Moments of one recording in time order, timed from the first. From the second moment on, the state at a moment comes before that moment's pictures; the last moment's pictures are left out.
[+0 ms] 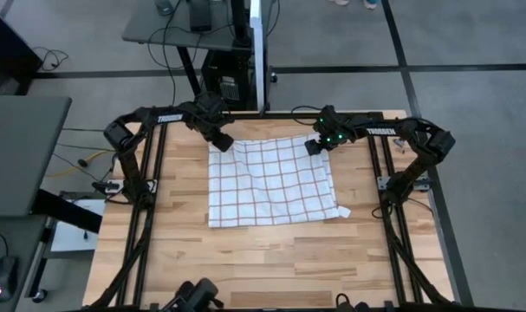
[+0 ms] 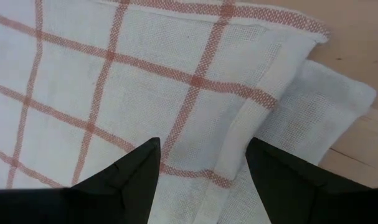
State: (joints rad) left arm 0.83 1.83 1.11 -0.56 0.13 -0.02; right arm -0.74 1.61 0.81 -0.34 -0.16 0.41
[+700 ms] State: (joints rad) left arm 0.83 1.83 1.11 -0.58 0.11 0.01; right arm -0.77 1.66 0.81 -0.29 -0.16 0.36
